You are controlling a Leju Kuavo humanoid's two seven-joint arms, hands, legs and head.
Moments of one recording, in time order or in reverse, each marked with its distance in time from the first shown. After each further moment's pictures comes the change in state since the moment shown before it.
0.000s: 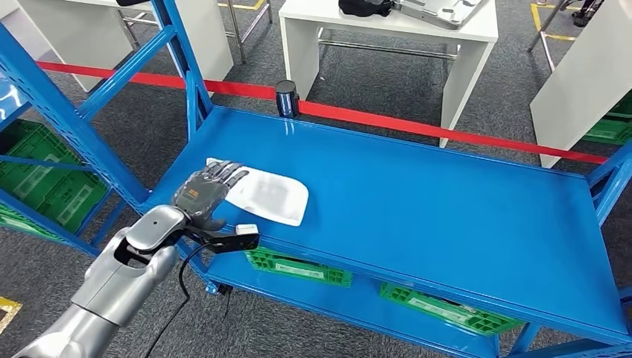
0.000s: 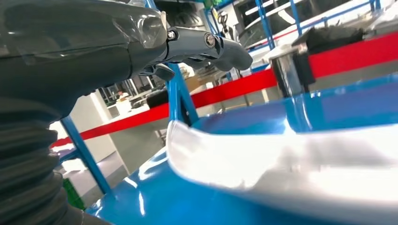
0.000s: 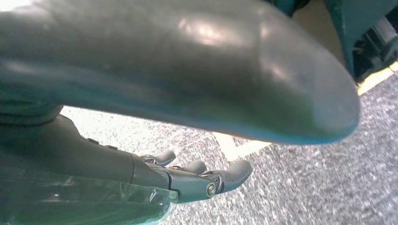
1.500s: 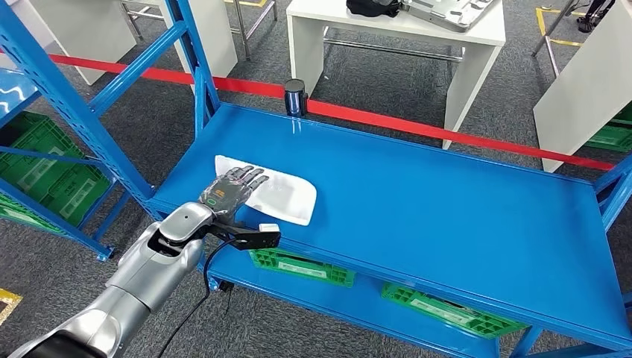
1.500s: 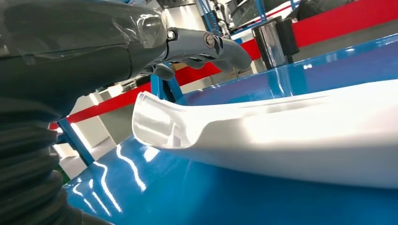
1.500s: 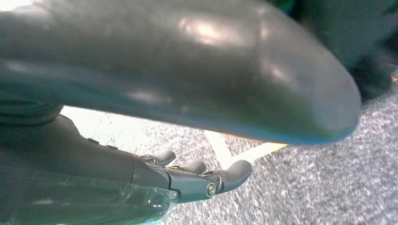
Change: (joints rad) left arm -0.091 -0.133 -0.028 0.266 -0.037 0.046 -0.021; right arm 0.001 0.010 0.095 -0.004 -0.104 0.002 0.027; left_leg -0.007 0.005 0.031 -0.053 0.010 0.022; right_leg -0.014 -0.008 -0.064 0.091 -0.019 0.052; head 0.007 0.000
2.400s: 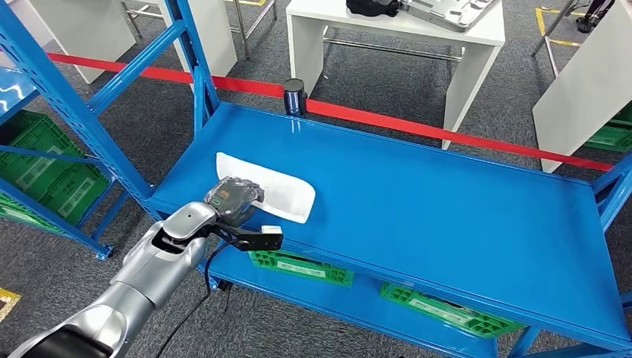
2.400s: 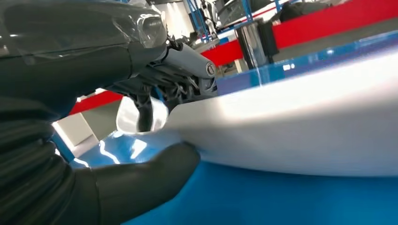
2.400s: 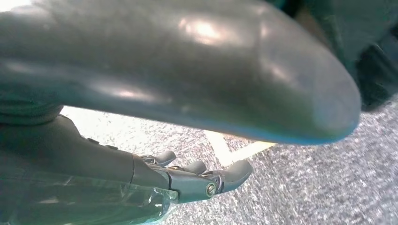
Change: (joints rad) left arm -0.023 -0.022 0.009 0.072 0.011 0.030 -0.073; right arm -0.010 0.001 0.040 -0.001 -0.056 -0.002 0.010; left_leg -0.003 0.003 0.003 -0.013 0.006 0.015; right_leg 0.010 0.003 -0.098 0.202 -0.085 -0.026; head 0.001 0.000
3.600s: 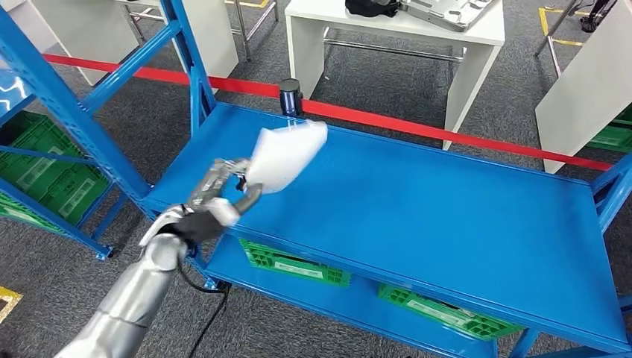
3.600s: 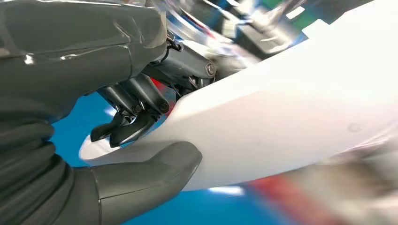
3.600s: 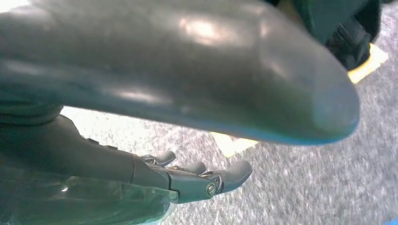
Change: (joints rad) left arm 0.192 -0.025 0.187 -0.436 0.900 -0.109 -0.325; right arm 0.007 -0.020 0.033 0.000 -0.086 -0.023 0.000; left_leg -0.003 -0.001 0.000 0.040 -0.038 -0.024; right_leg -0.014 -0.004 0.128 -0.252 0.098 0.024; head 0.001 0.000
